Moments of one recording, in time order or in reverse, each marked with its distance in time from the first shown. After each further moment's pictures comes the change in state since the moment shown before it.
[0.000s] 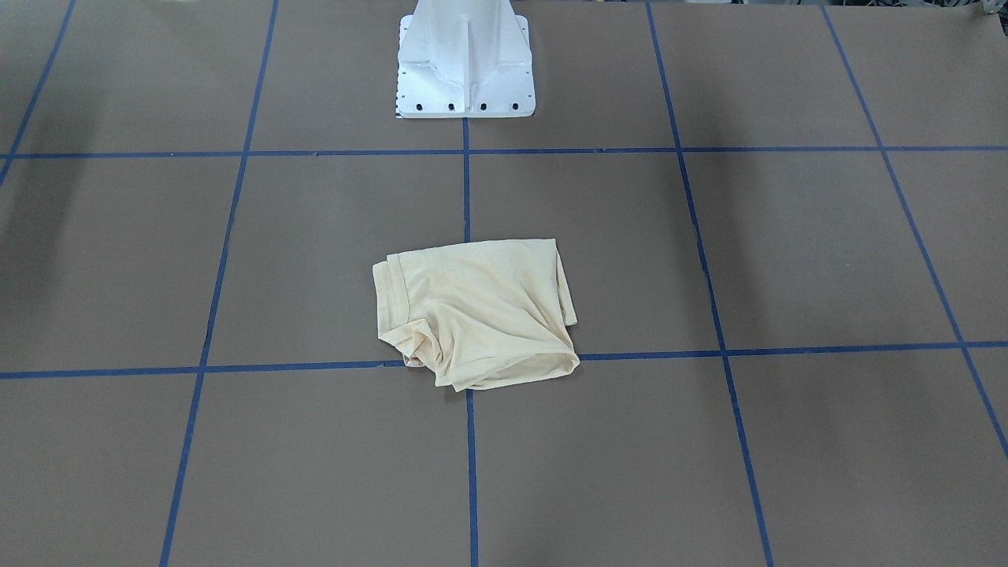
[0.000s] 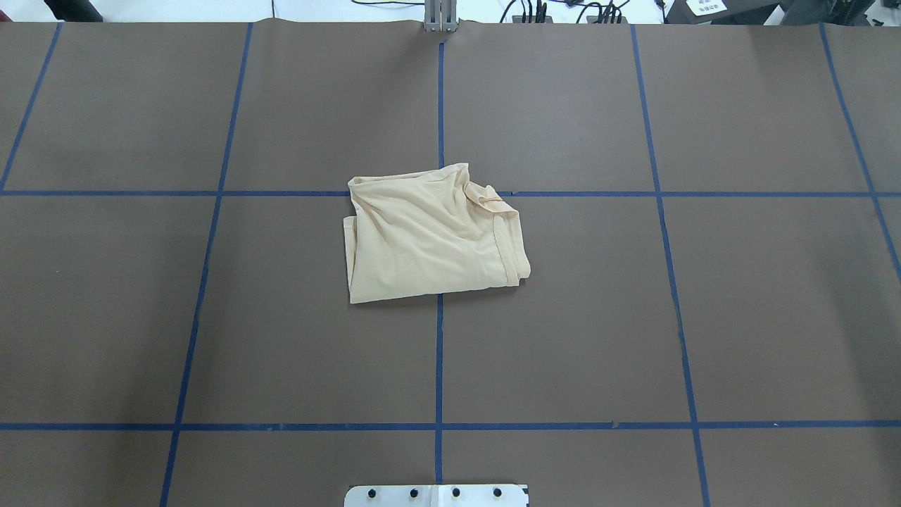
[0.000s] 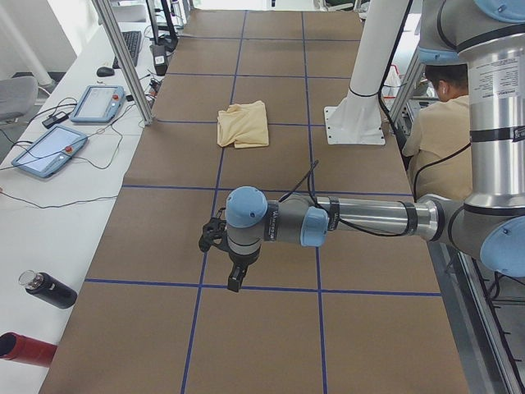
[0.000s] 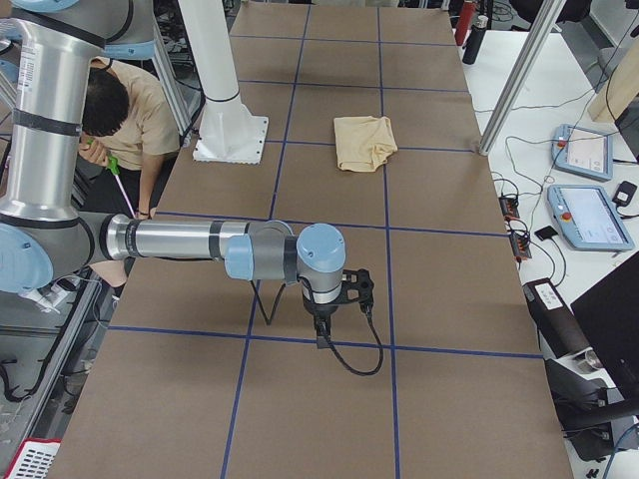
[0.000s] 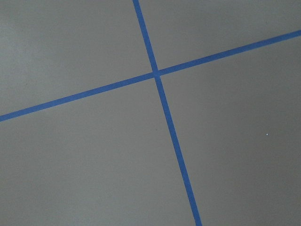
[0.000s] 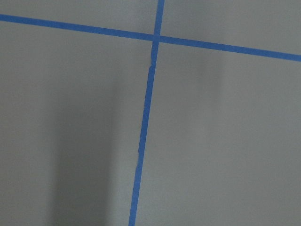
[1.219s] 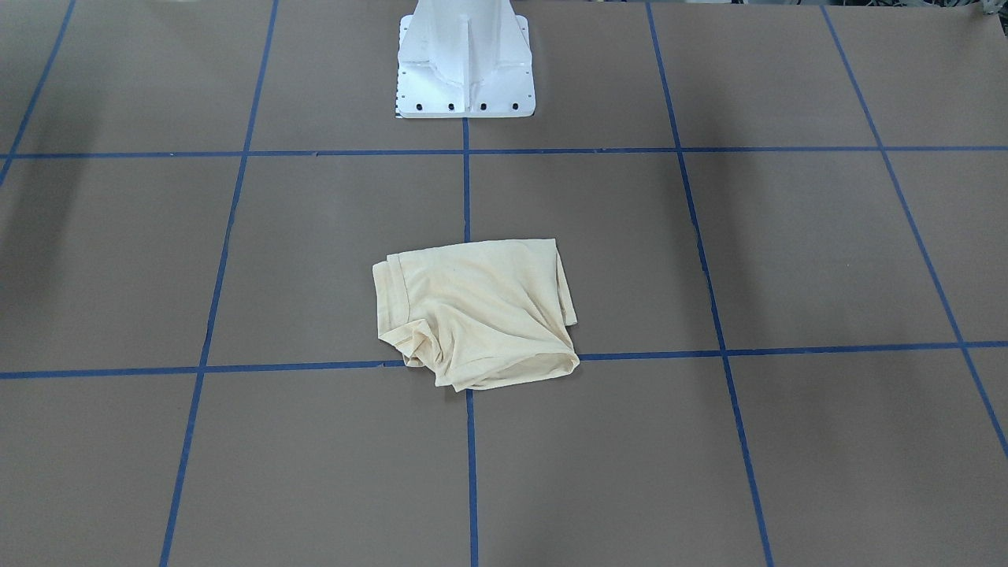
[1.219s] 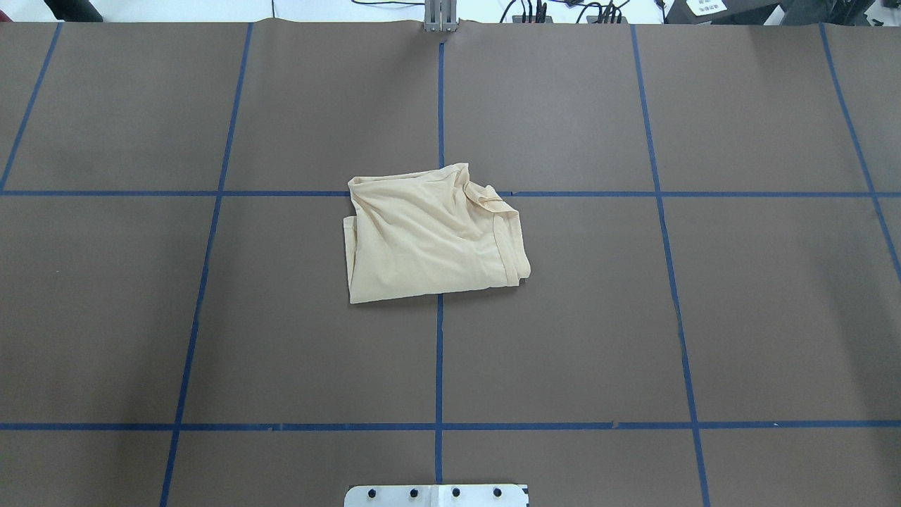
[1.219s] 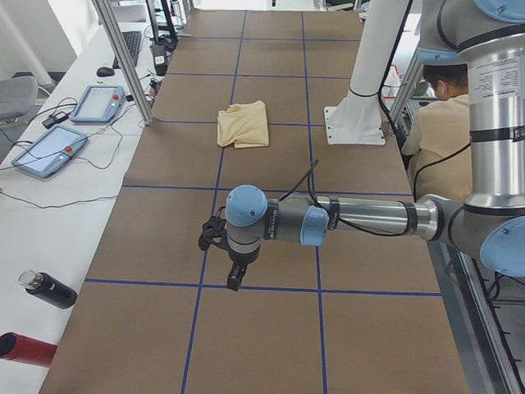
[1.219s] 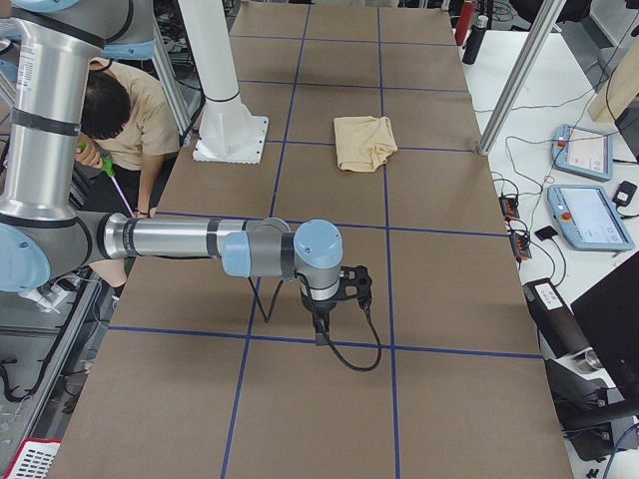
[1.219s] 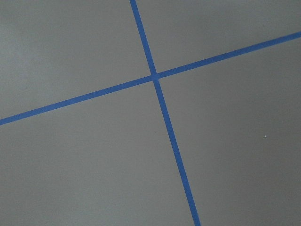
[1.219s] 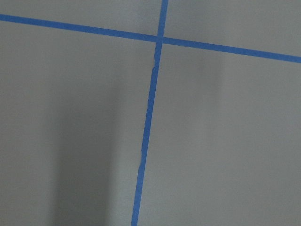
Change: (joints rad) left arm 0.000 -0.001 -0.004 -0.002 0.001 -0.003; right arm 0.000 -0.010 0.021 0.001 0.000 0.003
